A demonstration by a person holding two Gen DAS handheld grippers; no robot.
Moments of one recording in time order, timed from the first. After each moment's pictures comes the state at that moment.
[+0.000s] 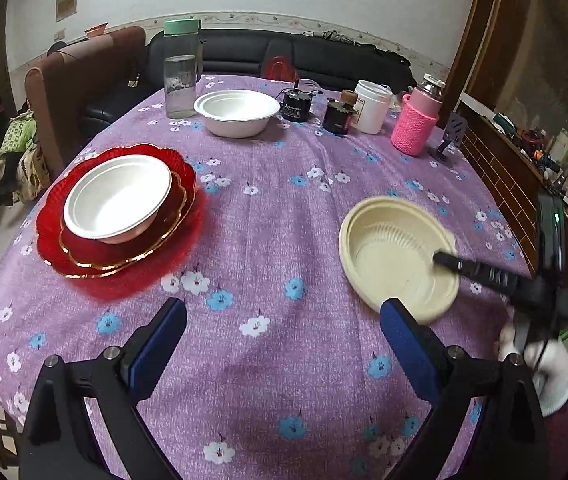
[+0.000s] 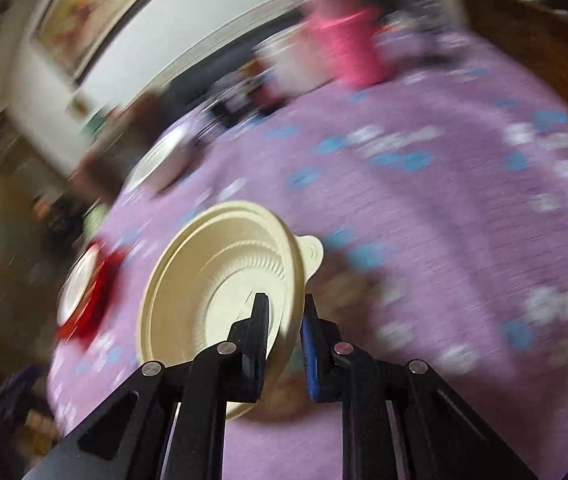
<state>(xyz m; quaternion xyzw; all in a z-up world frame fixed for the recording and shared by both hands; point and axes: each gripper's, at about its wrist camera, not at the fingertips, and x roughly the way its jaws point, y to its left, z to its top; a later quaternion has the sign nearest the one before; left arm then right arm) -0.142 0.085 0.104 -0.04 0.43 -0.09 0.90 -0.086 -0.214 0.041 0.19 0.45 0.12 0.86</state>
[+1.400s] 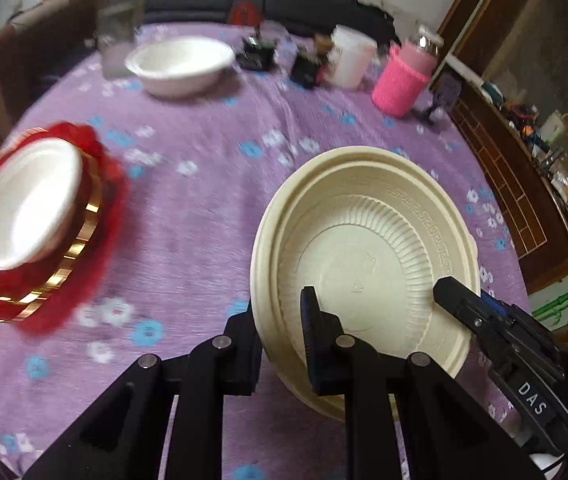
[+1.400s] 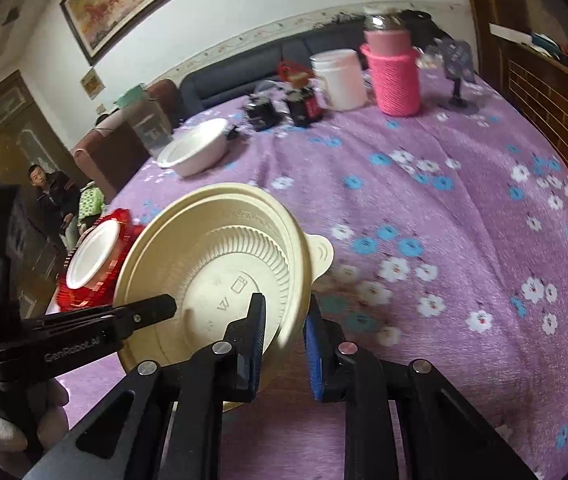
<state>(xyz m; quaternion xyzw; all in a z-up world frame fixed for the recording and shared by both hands) -0.075 0.057 0.082 -0.05 0.50 -0.14 0.85 -0.118 -0.154 0.089 0.14 0.41 0.10 0.90</state>
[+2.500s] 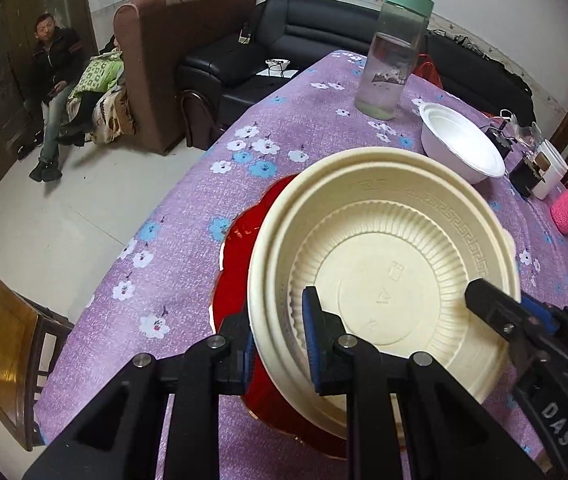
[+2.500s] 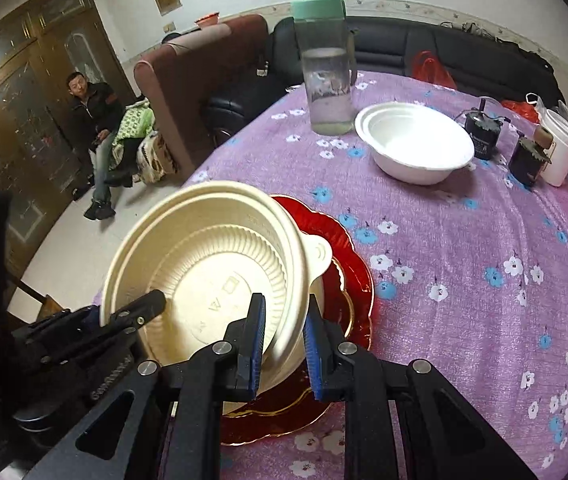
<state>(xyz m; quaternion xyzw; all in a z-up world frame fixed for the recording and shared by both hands) -0.011 0.293 0.073 -0.09 0.48 0.08 0.87 0.014 0.123 0.090 0.01 0.46 0.18 0.87</state>
